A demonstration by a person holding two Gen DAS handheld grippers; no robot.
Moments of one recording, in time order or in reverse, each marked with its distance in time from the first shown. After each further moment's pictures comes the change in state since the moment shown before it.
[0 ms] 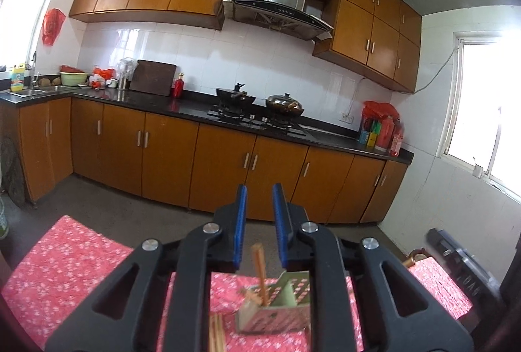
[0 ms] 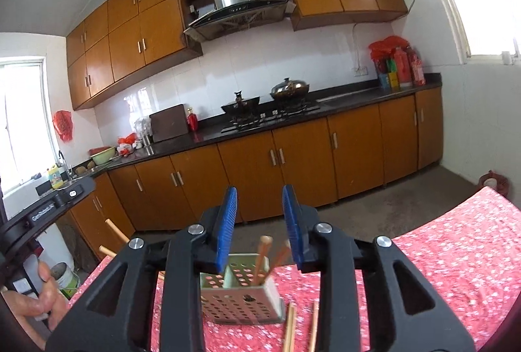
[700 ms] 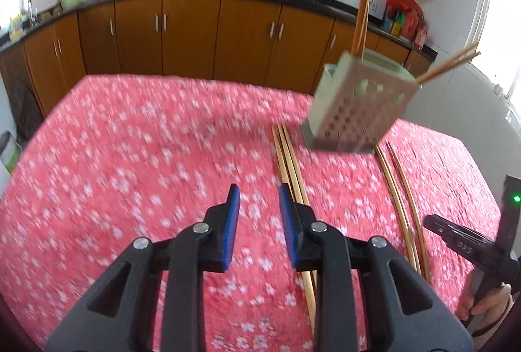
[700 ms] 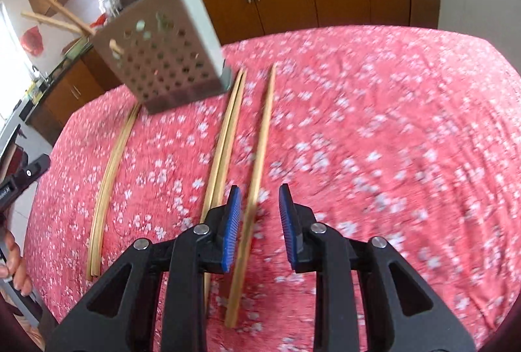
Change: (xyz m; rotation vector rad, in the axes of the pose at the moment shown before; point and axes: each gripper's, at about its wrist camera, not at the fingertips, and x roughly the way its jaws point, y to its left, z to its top) left arm -0.015 0.083 -0.191 0.021 0.527 0.054; right arm 0.036 -0.049 -0.204 0.045 0.674 -0.059
